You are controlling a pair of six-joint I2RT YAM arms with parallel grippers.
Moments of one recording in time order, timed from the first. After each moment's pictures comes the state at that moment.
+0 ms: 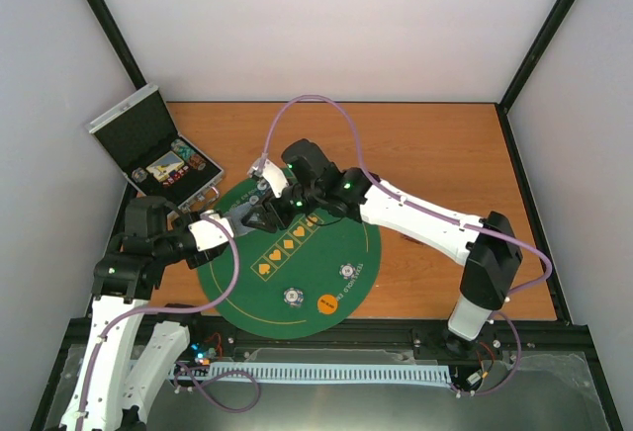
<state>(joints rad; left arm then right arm) -0.10 0.61 0.84 -0.99 0.48 0.99 0.98 1.71 1.51 -0.43 -0.53 0.21</state>
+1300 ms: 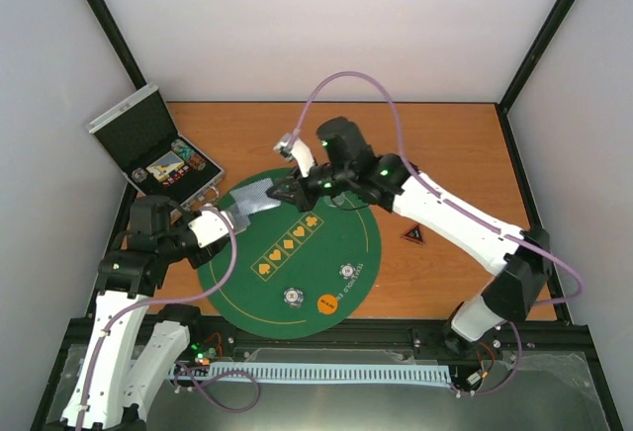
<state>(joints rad) -0.10 0.63 0.81 -0.97 0.44 0.87 0.89 1.59 1.52 -0.50 -0.58 0.17</state>
